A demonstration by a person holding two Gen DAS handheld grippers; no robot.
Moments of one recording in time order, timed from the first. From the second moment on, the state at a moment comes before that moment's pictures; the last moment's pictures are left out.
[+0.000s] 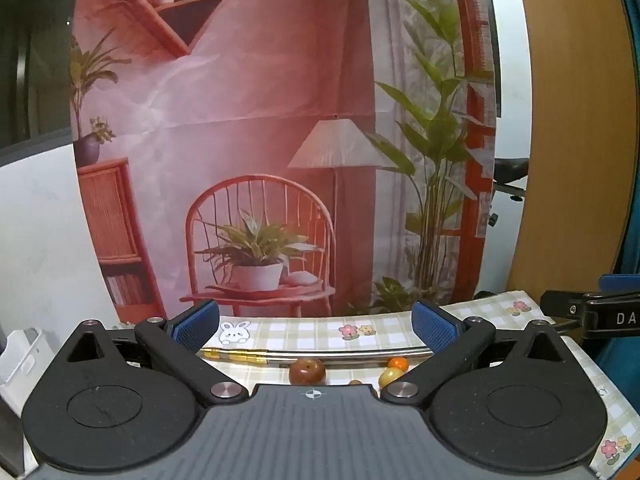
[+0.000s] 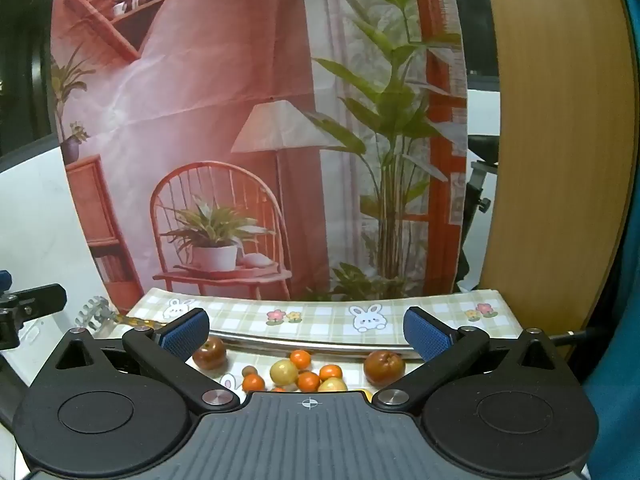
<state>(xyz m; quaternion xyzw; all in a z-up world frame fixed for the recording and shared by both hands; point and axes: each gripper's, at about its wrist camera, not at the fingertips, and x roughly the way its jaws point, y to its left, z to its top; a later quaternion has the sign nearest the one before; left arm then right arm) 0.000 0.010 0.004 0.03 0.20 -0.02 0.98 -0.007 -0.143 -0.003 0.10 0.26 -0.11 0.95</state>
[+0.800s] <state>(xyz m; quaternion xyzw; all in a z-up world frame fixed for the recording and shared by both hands) -0.010 0.000 0.000 0.05 0.17 -0.01 0.98 -0.012 -0.145 -0.001 0.09 0.25 -0.12 0.96</state>
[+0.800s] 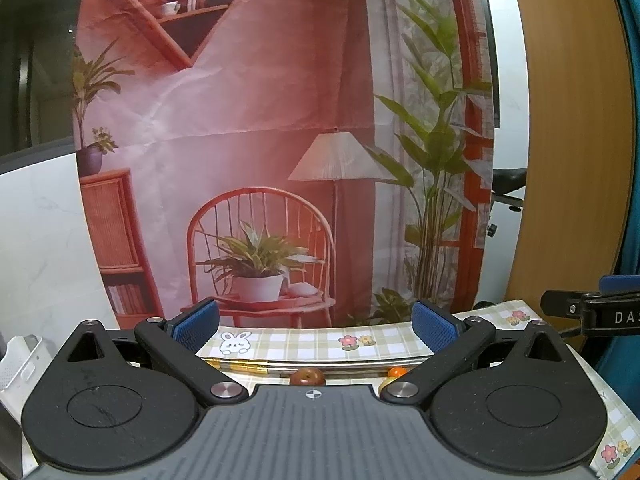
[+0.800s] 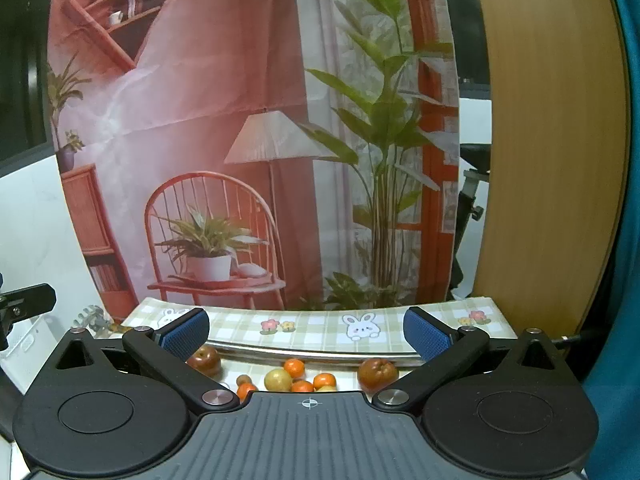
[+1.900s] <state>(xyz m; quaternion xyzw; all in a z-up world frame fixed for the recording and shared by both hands) -0.008 0.000 0.002 0.04 0.17 0.00 0.98 -0.014 -0.144 0.003 0.09 0.25 -0.12 0.96</state>
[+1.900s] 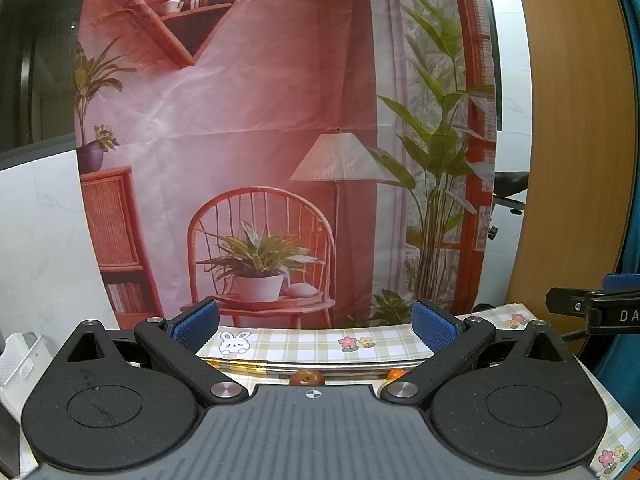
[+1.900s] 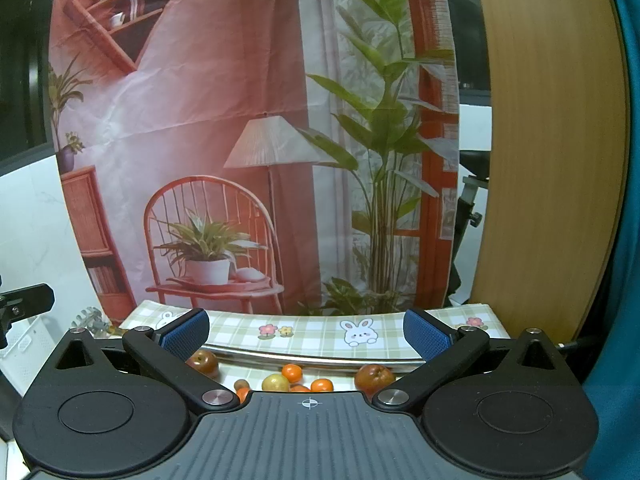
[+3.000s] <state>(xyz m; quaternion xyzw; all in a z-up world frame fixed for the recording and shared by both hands) 0.008 0.017 -0.004 0.00 0.20 0.01 0.98 -0.006 -0.147 -0.002 0.09 0.26 -0.12 0.95</state>
